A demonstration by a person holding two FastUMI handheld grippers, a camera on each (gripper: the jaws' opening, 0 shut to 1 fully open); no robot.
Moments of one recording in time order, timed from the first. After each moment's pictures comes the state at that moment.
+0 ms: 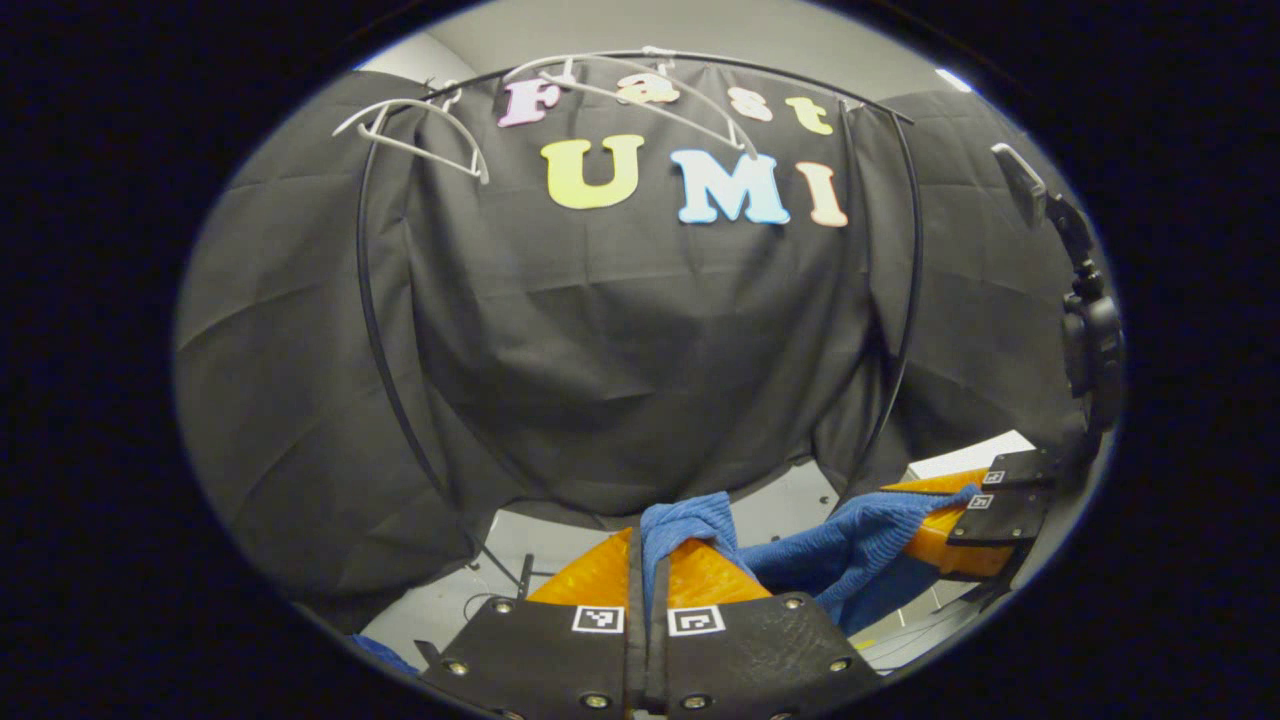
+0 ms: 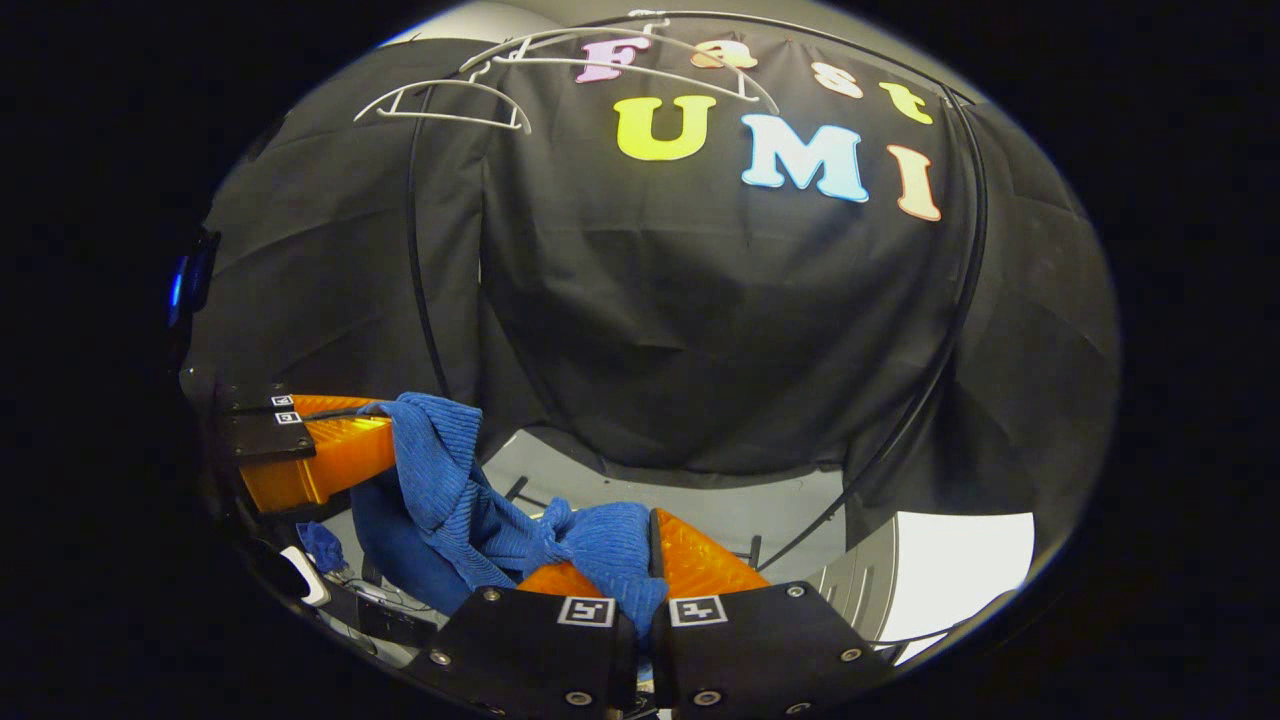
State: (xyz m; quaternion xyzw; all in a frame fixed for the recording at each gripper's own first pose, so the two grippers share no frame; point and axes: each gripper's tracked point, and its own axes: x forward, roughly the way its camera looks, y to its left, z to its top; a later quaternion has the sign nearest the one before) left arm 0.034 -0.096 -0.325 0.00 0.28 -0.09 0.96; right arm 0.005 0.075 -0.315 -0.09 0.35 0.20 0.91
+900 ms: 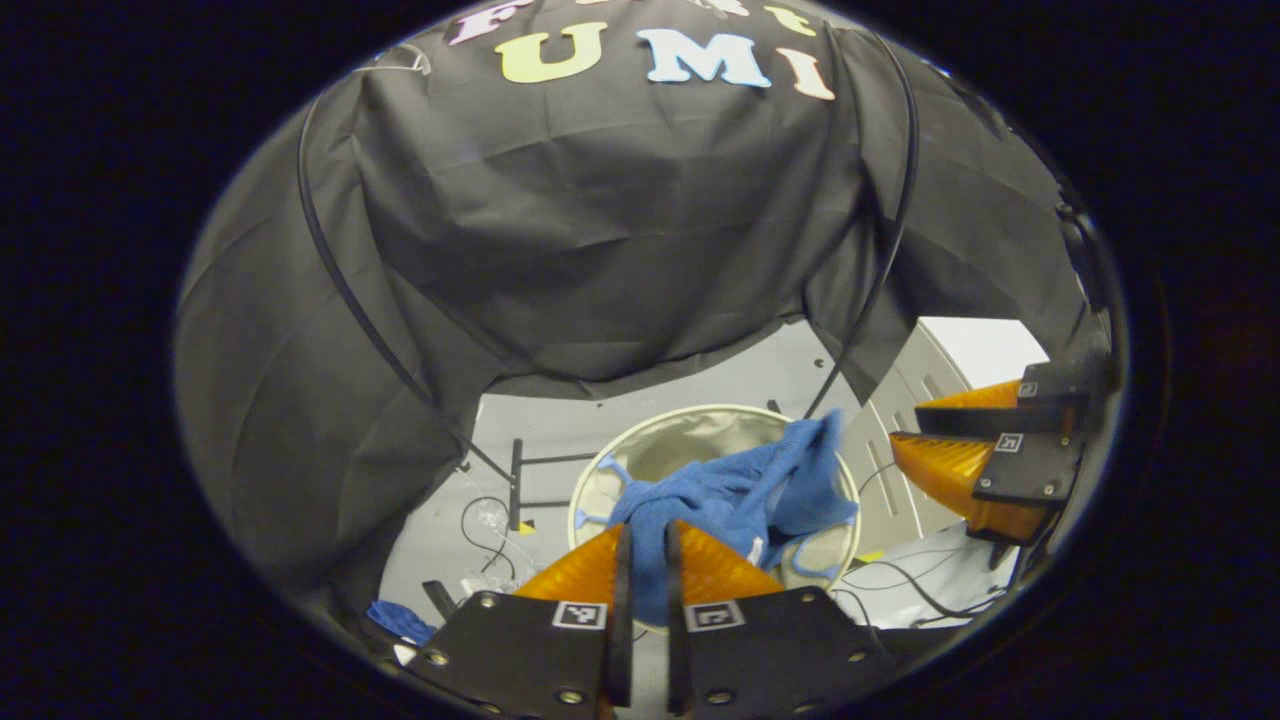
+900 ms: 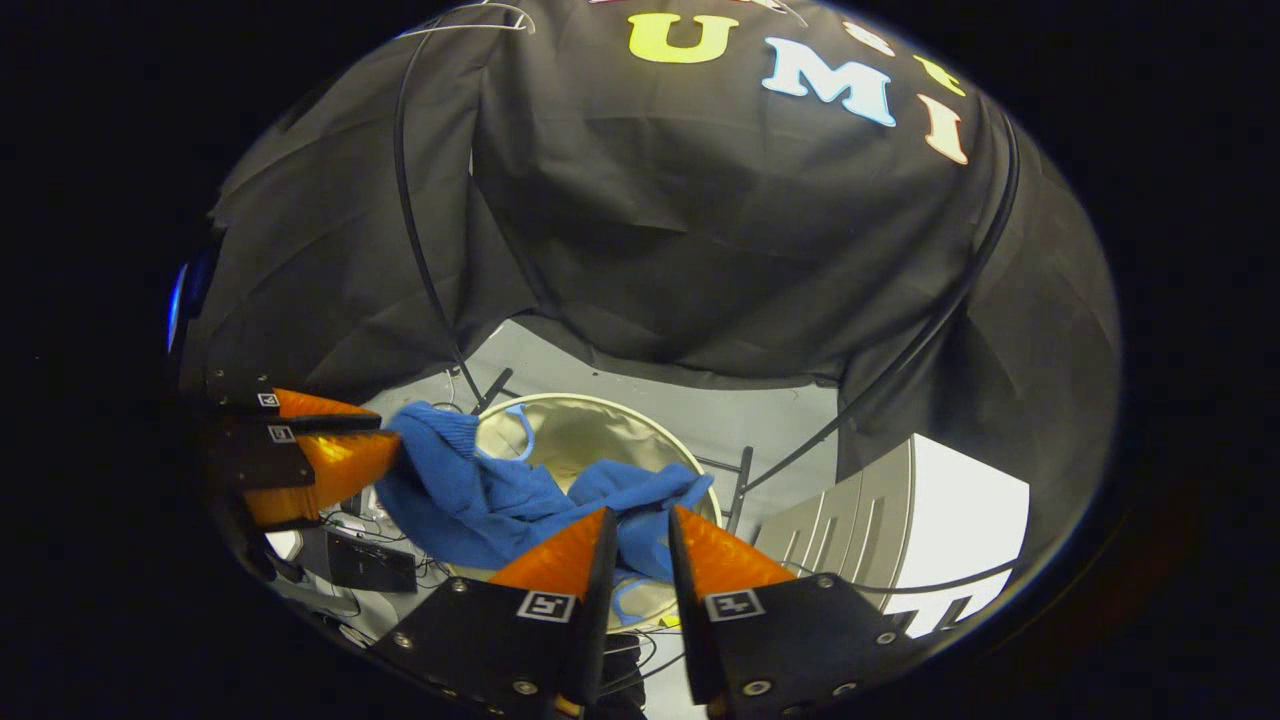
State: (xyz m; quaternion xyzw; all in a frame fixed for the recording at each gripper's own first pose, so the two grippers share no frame) left arm -0.028 -0.112 -0.468 0.05 0.46 -0.12 0.88; right arm -0.041 0.053 -0.399 -0.14 0.48 0.18 0.85
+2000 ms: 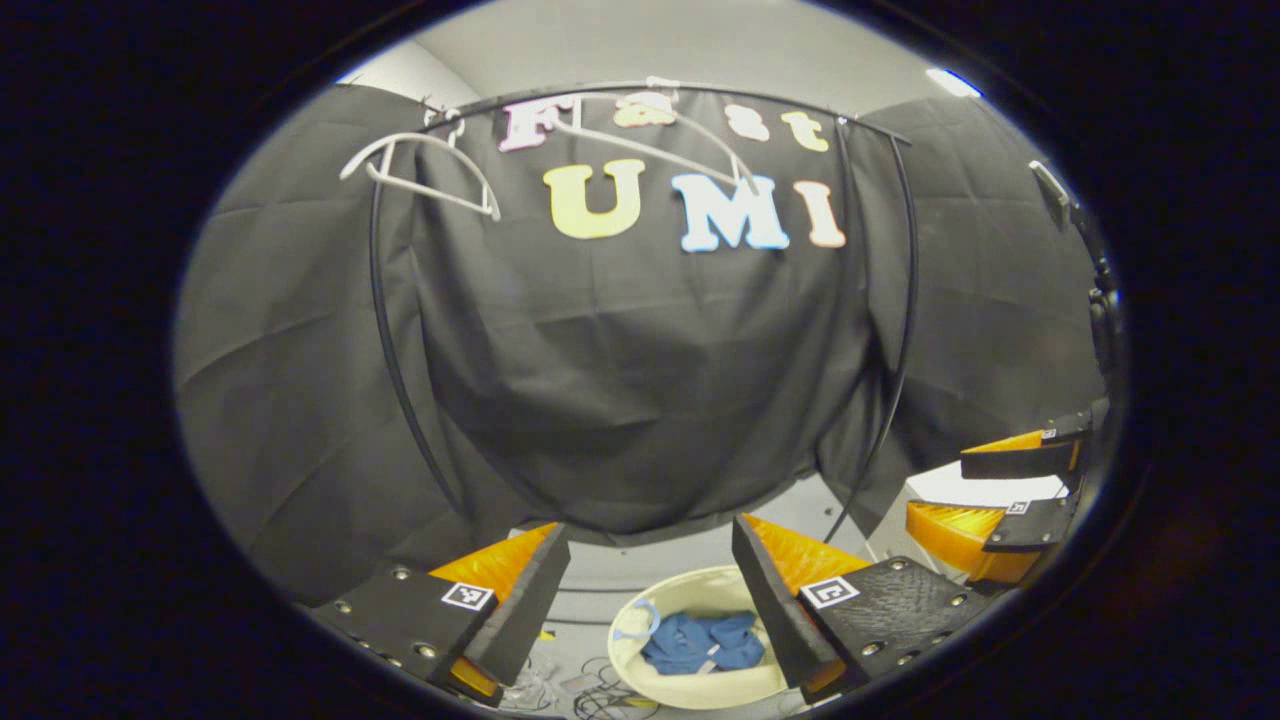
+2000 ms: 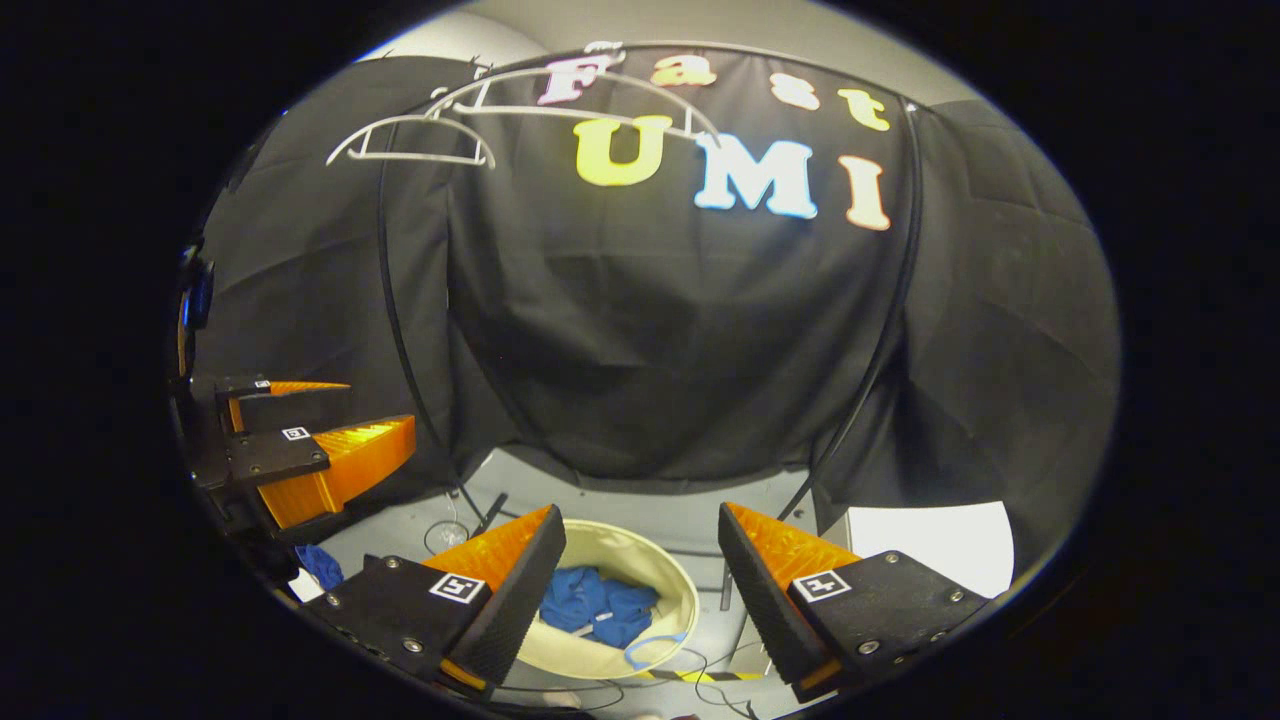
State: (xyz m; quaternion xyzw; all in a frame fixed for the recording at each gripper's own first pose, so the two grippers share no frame) left arm 0.034 -0.068 -0.218 0.00 0.22 -0.09 0.97; right arm -0.002 0.043 -0.207 -0.07 0.29 0.13 0.94
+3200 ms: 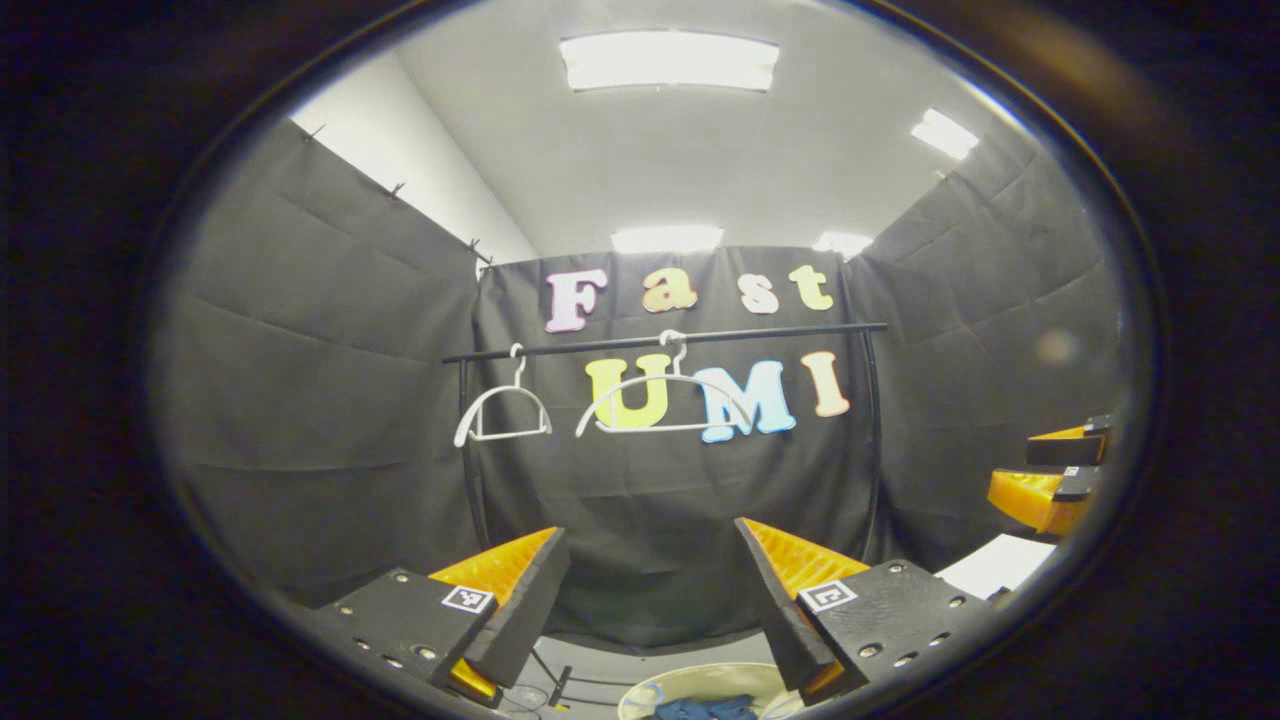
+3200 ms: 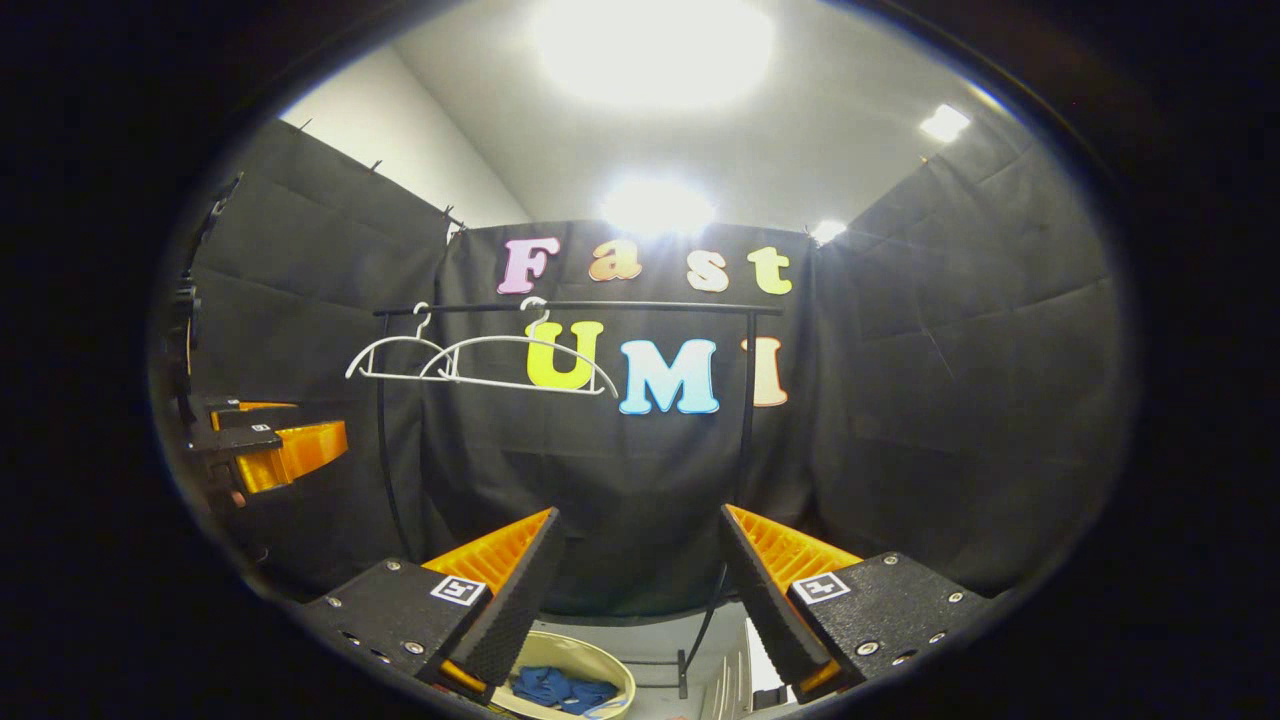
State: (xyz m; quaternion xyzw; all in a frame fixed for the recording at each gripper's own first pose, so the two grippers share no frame) left arm -0.123 -0.056 0.058 0.01 -0.01 -0.03 1.00; right arm -0.091 -0.067 0.007 -0.02 0.05 0.08 1.00
